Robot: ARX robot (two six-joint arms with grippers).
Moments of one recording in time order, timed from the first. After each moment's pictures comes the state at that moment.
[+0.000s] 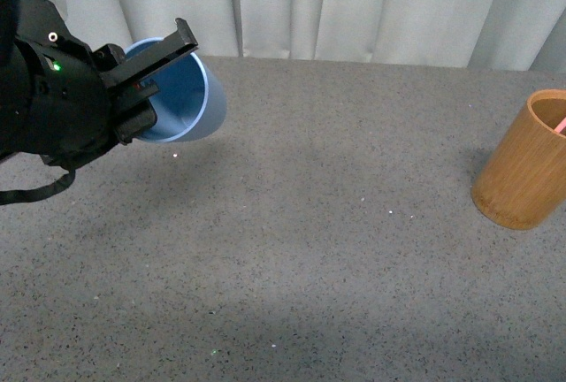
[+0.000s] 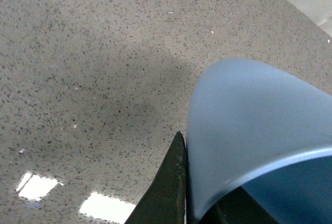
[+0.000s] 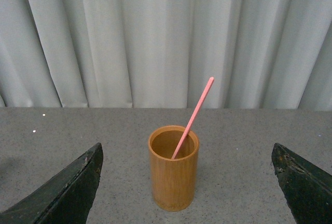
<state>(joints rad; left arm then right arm) -0.35 1.69 0.72 0.28 -0.22 -0.70 0.00 0.00 0.00 0.00 0.00 0.00</state>
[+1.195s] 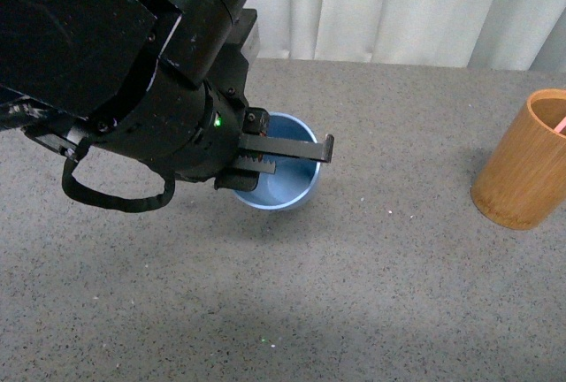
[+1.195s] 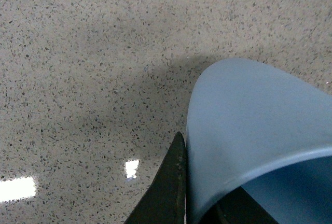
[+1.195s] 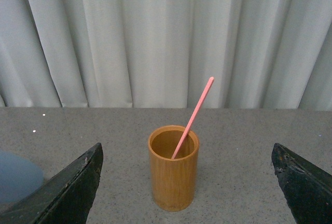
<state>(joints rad) -0.53 1.88 0.95 0.04 -0.17 -0.26 0.00 0.00 0.00 0.00 0.00 0.00</state>
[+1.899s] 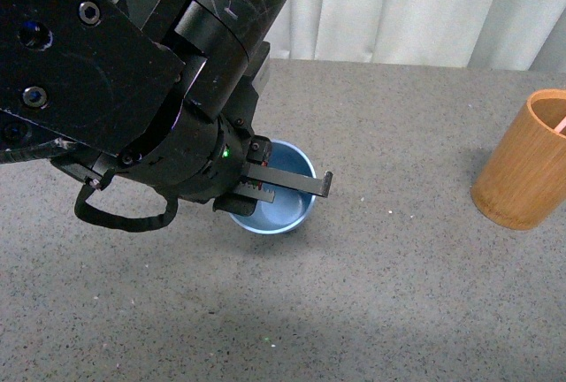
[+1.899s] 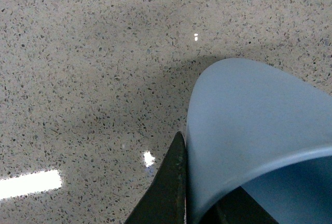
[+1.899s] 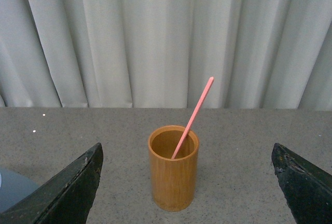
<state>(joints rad) -0.55 1.93 0.96 0.02 -0.20 -0.20 0.00 0.00 0.00 0.00 0.00 0.00</state>
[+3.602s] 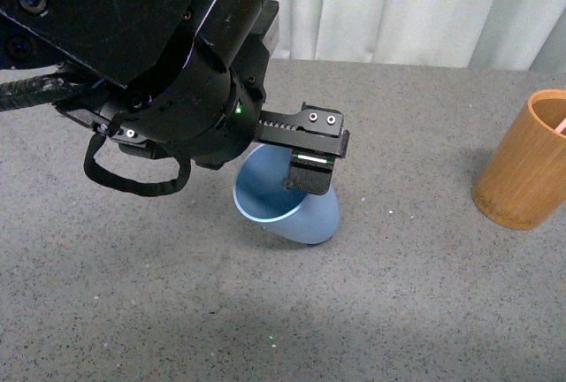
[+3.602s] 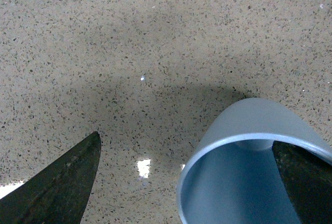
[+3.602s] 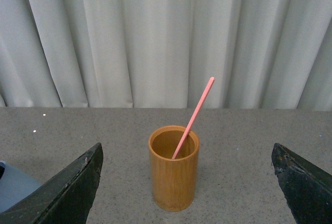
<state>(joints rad) -0.55 1.90 1.02 -0.02 -0.20 -0.23 0.00 0.00 0.00 0.00 0.00 0.00</state>
